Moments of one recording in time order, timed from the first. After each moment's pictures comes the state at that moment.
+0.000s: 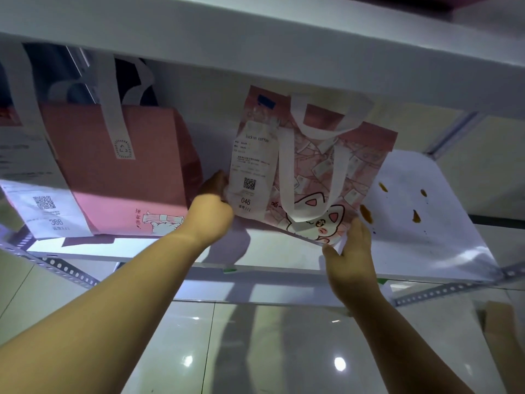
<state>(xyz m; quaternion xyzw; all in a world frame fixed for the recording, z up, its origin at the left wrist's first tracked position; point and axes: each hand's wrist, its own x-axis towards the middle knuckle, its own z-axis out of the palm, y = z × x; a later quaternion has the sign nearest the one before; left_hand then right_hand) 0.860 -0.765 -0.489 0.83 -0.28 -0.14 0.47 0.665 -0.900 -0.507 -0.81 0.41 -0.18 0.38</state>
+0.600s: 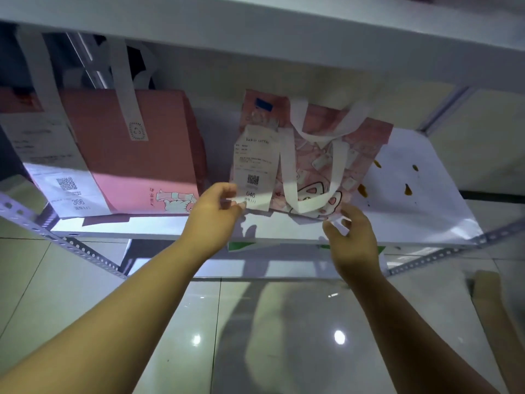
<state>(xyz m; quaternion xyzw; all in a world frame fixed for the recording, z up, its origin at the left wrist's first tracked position) 0.812 -0.718 -0.481 0.79 -0.20 -0.23 0.54 0.643 -0.871 -0.496 -0.76 0.45 -0.23 0.41</state>
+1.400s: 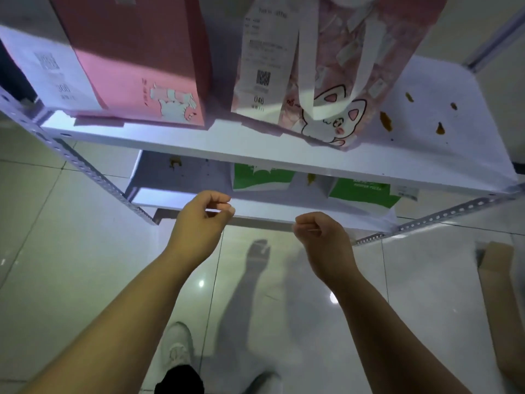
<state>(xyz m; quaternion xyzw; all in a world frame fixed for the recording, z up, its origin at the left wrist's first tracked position) 0.709 -0.642 -0.576 0.81 -0.09 -0.26 0.52 0.574 -0.804 -0.573 -0.81 0.37 -0.07 0.45</state>
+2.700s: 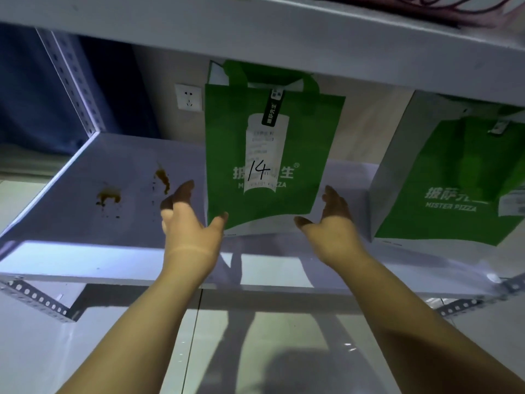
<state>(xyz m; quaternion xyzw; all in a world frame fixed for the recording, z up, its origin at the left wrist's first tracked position) 0.813 -0.764 -0.857 0.87 -0.07 -0.09 0.48 0.714 -0.942 -0.866 -0.85 0.38 -0.16 0.34</state>
